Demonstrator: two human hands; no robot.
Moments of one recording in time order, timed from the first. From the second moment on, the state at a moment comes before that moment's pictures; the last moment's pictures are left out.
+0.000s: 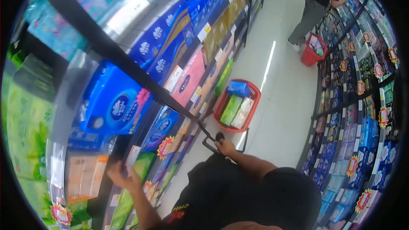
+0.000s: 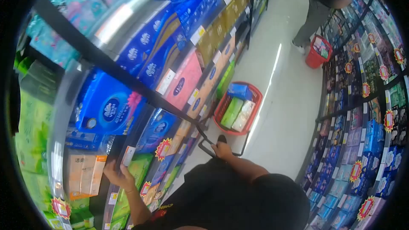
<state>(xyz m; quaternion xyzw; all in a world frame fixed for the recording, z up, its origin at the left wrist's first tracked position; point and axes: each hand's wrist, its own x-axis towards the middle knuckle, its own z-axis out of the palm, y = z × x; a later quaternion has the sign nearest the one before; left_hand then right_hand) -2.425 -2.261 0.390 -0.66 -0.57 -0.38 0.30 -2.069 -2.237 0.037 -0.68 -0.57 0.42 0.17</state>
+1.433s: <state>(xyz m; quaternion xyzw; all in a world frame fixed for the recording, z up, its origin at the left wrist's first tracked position) -2.320 -2.095 0.038 -0.88 -0.43 0.07 -0.21 -1.896 -2.031 0.075 -0.67 -0.61 0.42 0.04</state>
